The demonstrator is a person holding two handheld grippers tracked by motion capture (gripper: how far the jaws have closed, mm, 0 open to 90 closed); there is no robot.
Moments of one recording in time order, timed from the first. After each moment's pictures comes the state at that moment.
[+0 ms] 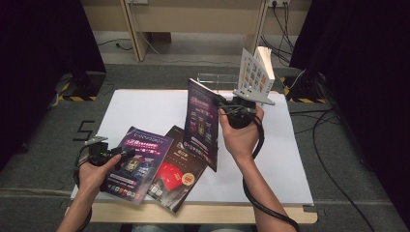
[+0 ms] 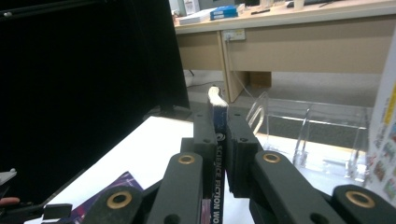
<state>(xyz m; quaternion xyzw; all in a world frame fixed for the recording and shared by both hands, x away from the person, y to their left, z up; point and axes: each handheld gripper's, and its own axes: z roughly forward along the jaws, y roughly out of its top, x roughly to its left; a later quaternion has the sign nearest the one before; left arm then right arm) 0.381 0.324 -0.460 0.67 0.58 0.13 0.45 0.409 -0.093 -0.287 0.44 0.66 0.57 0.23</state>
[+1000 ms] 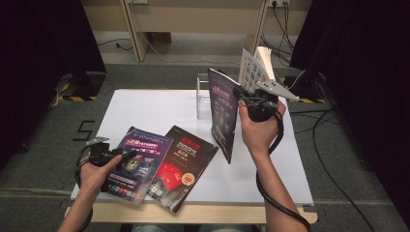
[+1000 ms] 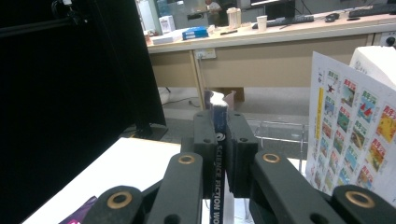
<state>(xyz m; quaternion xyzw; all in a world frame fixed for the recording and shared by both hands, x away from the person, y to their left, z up) 0.382 0.322 -0.463 0.67 0.58 0.12 0.45 0.413 -0.134 -0.269 0.47 0.62 0.57 0.28</state>
